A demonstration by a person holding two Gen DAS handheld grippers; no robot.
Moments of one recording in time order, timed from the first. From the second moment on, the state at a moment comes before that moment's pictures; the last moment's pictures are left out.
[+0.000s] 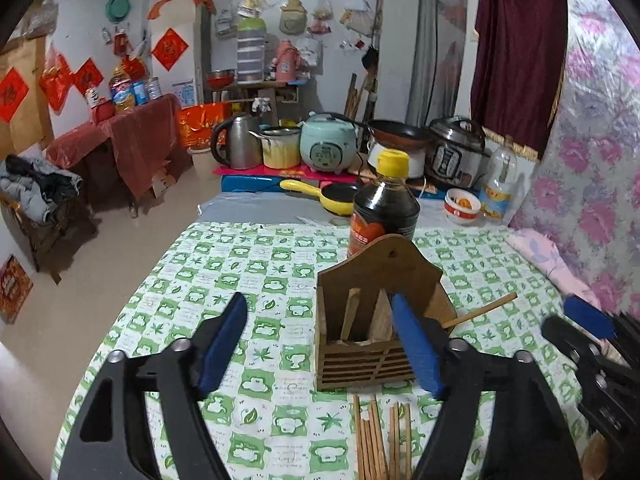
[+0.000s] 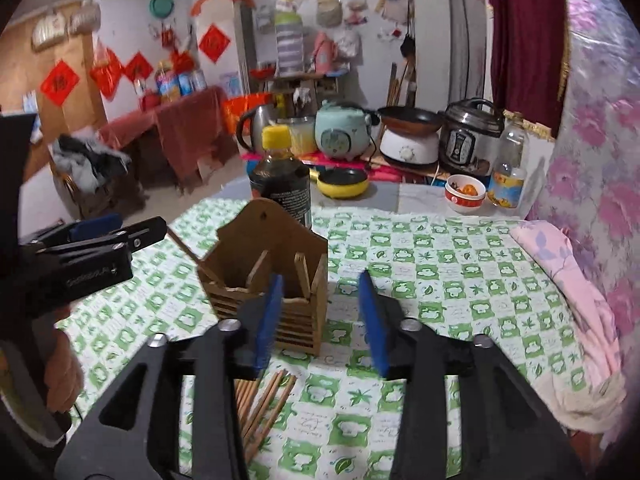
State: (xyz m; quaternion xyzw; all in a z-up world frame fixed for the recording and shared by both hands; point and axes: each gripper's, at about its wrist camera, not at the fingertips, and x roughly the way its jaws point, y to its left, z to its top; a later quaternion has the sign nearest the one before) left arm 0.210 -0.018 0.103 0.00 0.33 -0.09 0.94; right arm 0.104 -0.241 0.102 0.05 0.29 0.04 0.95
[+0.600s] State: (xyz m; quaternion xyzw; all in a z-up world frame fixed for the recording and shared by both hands) left arm 0.134 -0.012 -0.059 0.04 0.48 -0.12 0.87; right arm 0.066 -0.237 -0.043 0.11 0.42 0.06 0.90
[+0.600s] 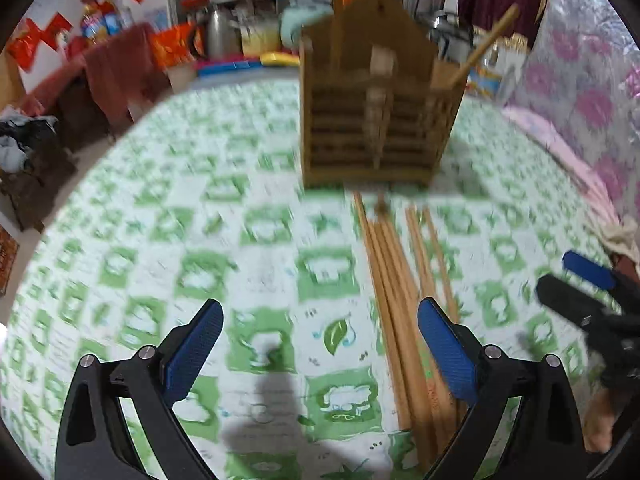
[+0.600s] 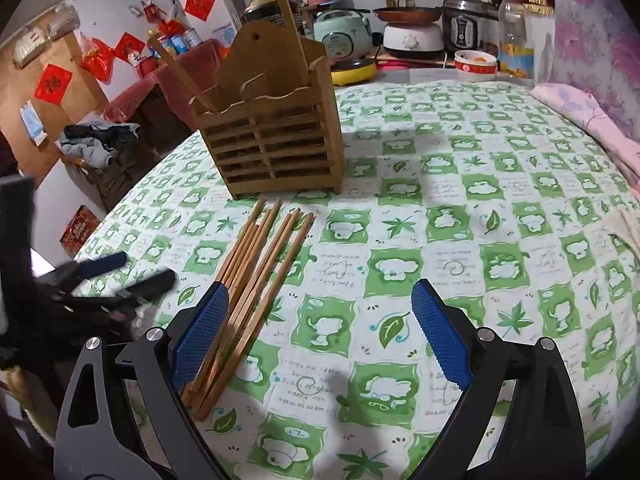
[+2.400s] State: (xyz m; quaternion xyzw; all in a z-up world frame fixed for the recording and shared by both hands) left arm 0.154 0.017 -0.077 -0.03 0.53 -0.12 0.84; right arm 0.051 -0.236 -0.064 0.08 0.45 0.08 0.89
